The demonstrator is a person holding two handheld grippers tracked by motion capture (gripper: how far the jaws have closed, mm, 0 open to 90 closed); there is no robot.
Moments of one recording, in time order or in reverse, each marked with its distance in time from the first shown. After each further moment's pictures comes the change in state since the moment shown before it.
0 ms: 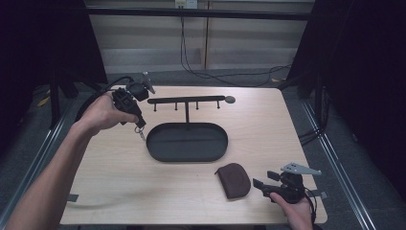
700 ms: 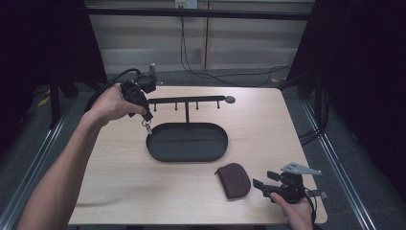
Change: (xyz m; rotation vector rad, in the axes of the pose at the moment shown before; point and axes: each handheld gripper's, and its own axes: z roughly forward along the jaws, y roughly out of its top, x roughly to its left) left arm 0.004 0.024 -0.002 -0.010 -0.022 -0.005; right arm 0.000 0.000 0.000 0.002 0.006 -0.005
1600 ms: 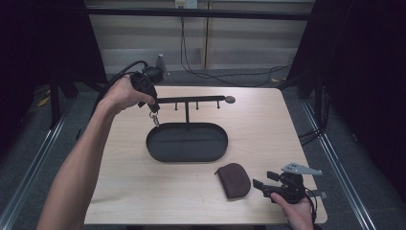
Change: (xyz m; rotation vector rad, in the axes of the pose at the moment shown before) left arm 0.021 0.035 0.008 0.005 -0.009 -0.066; right arm -0.001 0.000 -0.001 -0.004 0.019 0.007
